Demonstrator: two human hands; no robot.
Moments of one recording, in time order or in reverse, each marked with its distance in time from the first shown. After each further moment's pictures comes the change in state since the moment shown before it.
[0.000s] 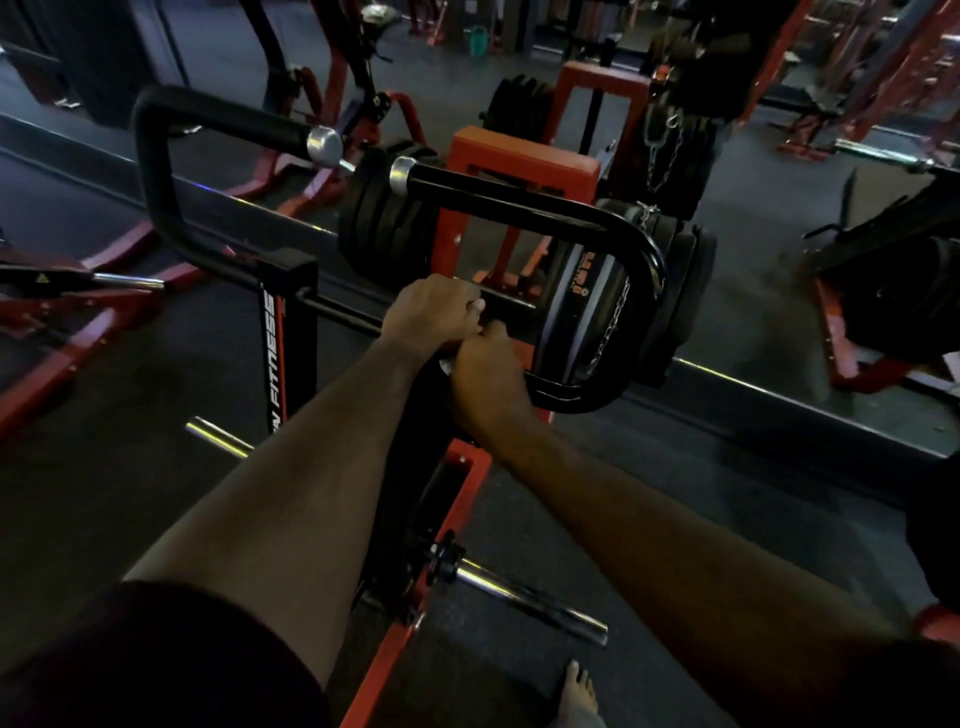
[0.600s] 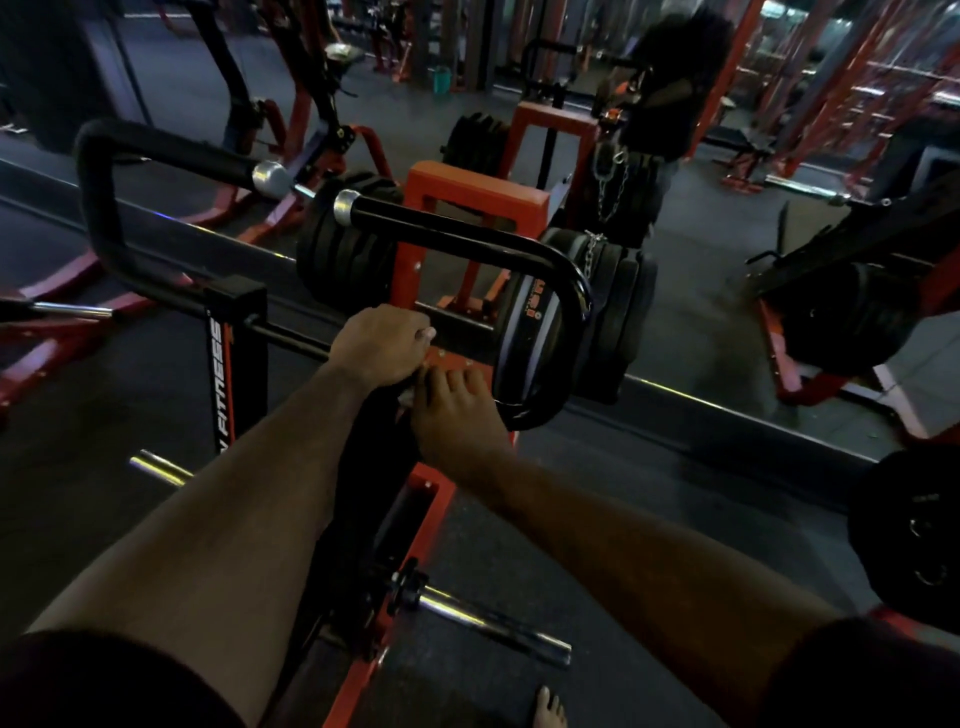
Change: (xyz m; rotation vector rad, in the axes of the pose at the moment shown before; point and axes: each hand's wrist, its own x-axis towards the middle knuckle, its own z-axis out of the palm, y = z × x) left_hand -0.003 -0.001 0.004 0.058 -0.005 0.044; right_hand -0.010 0.040 0.023 -0.432 -0.012 -0.296
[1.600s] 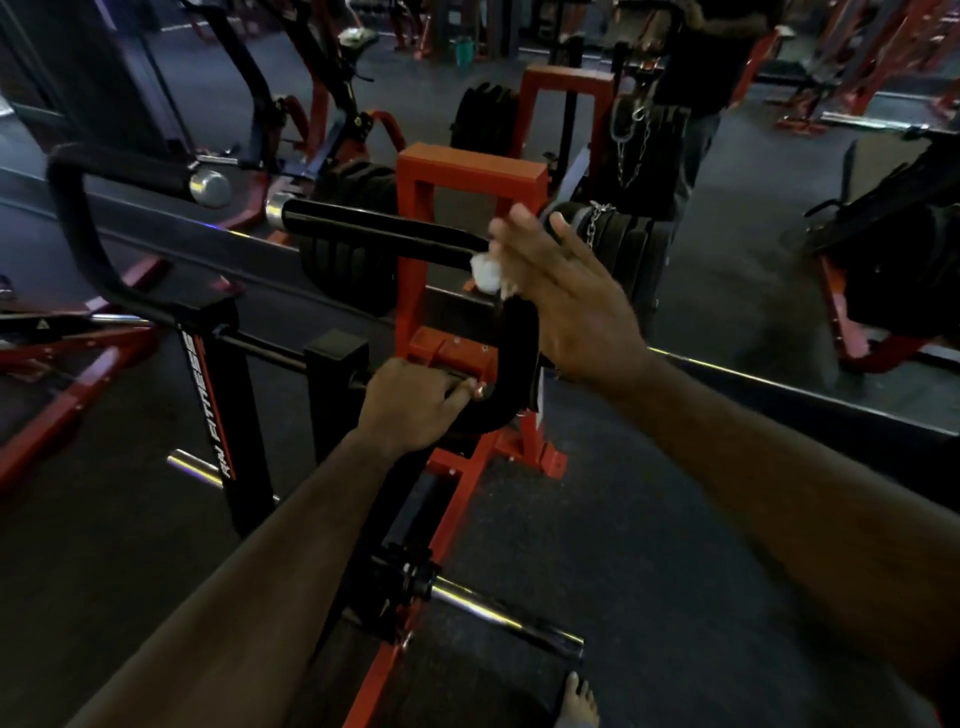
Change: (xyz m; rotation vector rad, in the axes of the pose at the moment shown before) left_hand -0.033 0.099 0.031 0.159 -0.032 0.008; right_hand -0.018 0.184 -0.047 0.230 0.734 -0.186
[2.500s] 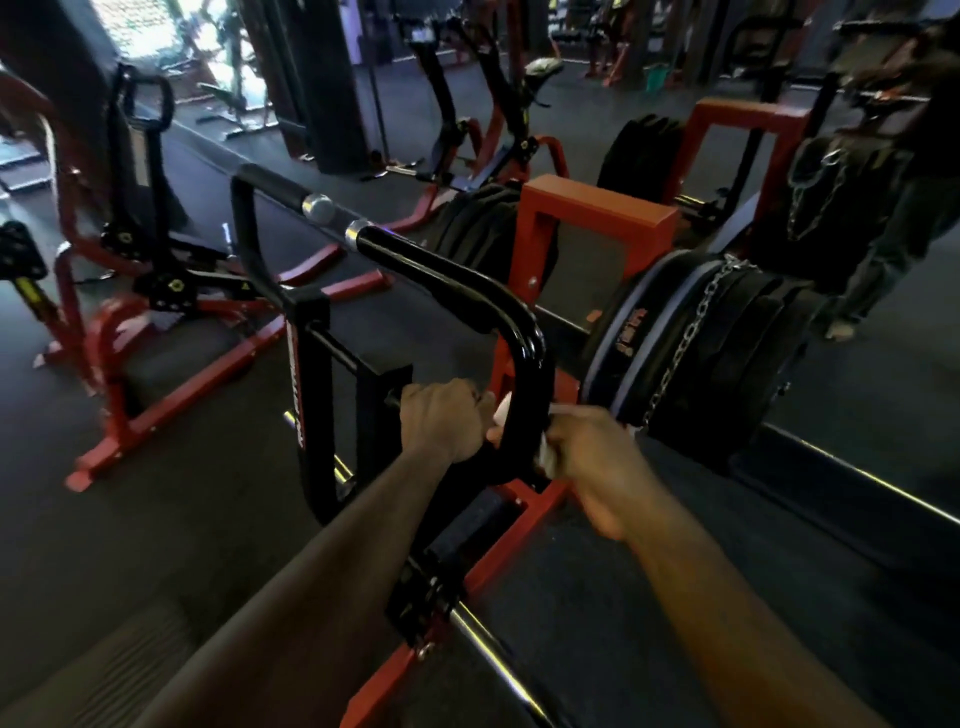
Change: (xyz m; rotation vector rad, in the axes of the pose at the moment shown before) left_hand 0.034 0.030 0.012 0.065 -0.028 -0.612; right_hand -0.033 -0.004 0.003 1.621 -0.644 1.258
